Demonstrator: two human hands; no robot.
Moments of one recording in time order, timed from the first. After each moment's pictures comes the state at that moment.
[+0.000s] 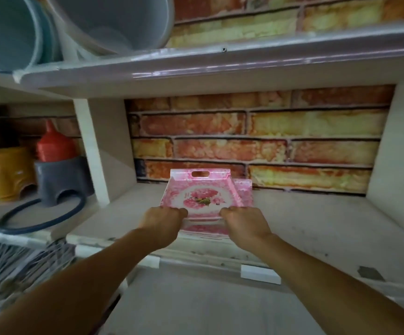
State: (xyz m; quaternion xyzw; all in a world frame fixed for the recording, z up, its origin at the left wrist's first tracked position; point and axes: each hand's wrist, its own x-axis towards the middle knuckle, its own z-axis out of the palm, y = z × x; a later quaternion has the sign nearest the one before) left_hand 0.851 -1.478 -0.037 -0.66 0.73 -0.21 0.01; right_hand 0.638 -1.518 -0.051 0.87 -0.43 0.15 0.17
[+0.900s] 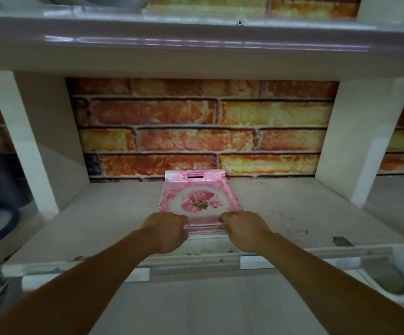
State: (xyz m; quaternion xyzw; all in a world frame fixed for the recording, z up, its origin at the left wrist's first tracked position) left_hand 0.877 -1.544 -0.073 -0.50 0.86 -0.12 -0.01; right_hand 0.646 -1.539 -0.090 0.83 -0.55 0.08 0.10
